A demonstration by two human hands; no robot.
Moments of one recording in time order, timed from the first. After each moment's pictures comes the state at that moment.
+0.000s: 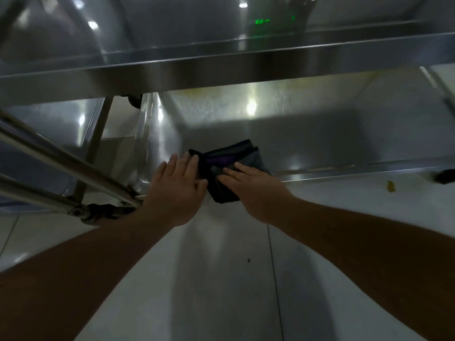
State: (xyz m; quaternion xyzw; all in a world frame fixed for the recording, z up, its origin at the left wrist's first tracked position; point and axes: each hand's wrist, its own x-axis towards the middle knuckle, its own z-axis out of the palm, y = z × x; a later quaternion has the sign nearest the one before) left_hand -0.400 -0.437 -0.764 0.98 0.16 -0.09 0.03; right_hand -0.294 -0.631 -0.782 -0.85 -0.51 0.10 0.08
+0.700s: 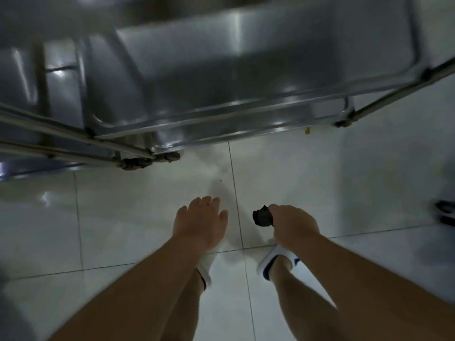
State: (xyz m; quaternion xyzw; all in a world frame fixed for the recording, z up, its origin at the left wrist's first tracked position) left_hand -0.515 -0.633 -0.440 0.89 0.13 -0.42 0.11; right_hand -0.443 -0.853 -0.456 -0.87 -0.18 0.46 -0.02
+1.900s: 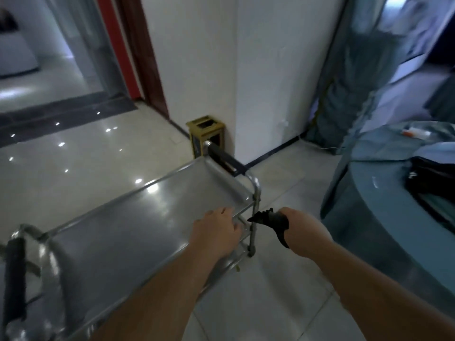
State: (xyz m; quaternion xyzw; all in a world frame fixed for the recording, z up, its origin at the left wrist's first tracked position) left_hand -0.378 -0.776 0.150 0.98 -0.17 -0.09 0.11; right_hand -0.428 -0.998 0.156 -0.97 0.09 0.07 0.21
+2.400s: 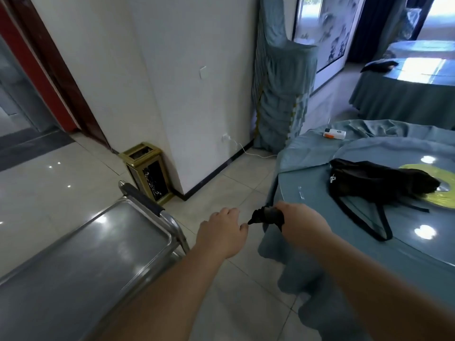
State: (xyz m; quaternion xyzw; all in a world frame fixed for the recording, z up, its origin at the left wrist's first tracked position) left_hand -0.314 -1.116 0.169 0.95 -0.29 -0.10 0.10; right_hand -0.396 -1.313 0.188 -0.98 0.17 0.02 0.13
